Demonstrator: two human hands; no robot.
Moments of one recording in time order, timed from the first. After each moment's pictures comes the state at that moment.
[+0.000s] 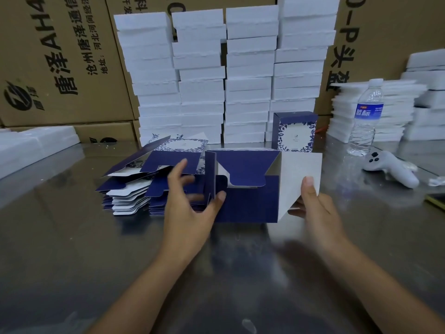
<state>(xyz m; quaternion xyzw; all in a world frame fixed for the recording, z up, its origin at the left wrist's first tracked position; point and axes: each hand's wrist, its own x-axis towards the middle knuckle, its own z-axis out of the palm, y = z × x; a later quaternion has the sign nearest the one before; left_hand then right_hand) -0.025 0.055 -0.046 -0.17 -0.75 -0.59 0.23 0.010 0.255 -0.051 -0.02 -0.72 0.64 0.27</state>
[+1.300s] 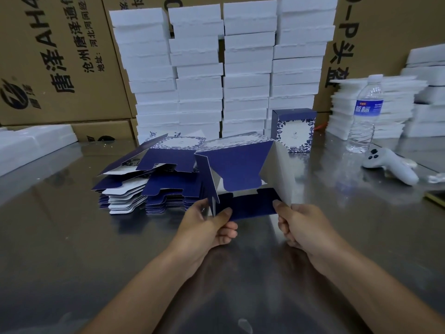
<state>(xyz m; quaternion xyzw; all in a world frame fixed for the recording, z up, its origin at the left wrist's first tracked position) -0.016 0.071 -0.050 -0.05 -0.62 -0.77 -0.13 0.023 0.243 -0.044 -0.17 -0.72 0.66 0.09</state>
